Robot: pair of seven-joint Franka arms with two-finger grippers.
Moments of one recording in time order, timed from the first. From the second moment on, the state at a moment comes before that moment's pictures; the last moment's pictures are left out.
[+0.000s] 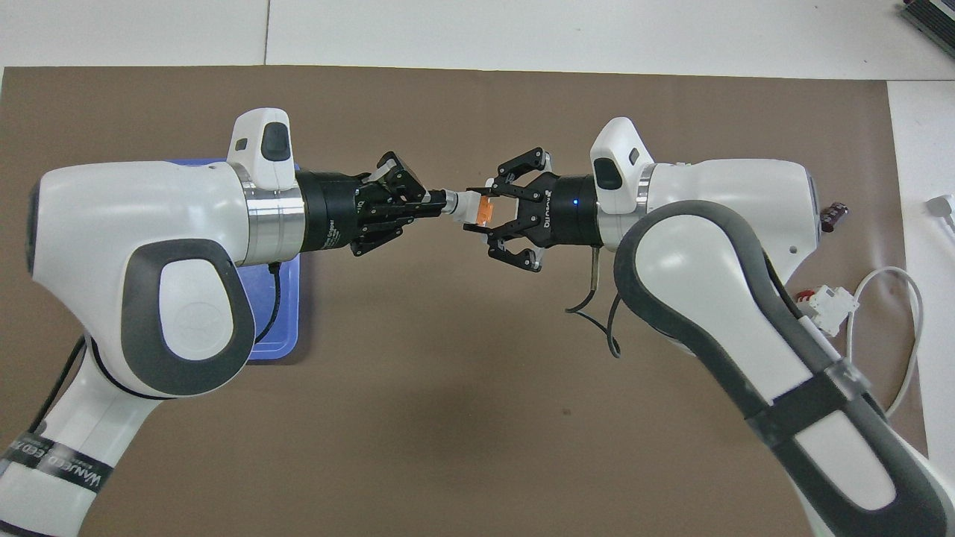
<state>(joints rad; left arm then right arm) -0.29 0.05 -0.16 -1.87 -0.93 2.33 -0.58 0.15 0.22 0.26 -1.81 1.10 2.32 -1.78</state>
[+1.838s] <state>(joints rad) -0.34 0.05 -0.17 -1.86 -0.69 2.45 -2.04 0.15 0.22 0.25 -1.82 1.10 2.34 -1.80</state>
